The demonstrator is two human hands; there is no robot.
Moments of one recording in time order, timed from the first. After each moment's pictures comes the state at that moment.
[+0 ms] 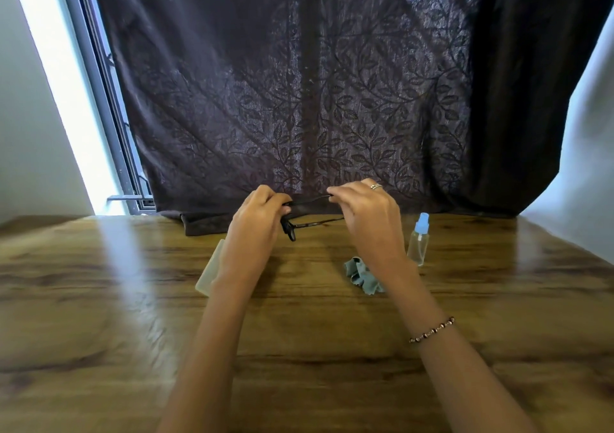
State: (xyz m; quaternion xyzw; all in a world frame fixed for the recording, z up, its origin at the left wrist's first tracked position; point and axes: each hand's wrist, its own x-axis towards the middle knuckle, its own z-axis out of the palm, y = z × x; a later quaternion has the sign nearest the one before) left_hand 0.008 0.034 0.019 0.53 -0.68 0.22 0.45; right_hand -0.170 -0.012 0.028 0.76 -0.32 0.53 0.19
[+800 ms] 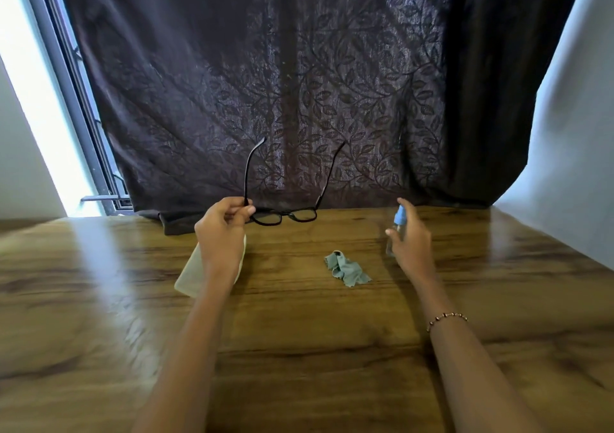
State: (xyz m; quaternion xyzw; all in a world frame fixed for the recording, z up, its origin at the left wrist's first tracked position) left_hand 0.007 0.022 0.002 0.57 -0.47 -0.04 0.67; right_hand -0.271 -0.064 -0.049 0.65 -0.56 0.51 -0.09
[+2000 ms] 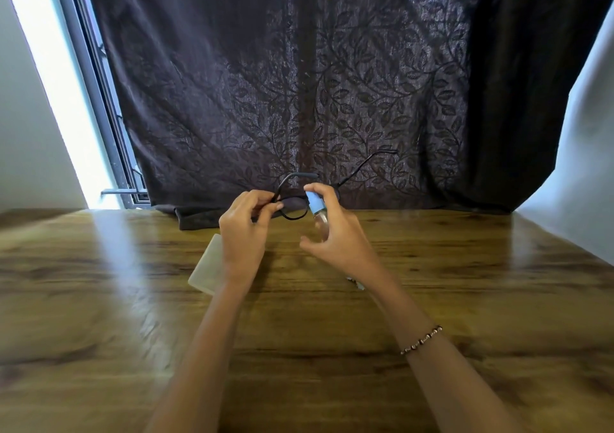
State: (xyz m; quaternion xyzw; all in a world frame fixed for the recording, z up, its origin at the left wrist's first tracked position) left_hand 0.004 0.021 -0.001 0.48 -0.58 0.13 0.64; right_hand -0.157 0.002 0.009 0.82 -0.35 0.43 -0.16
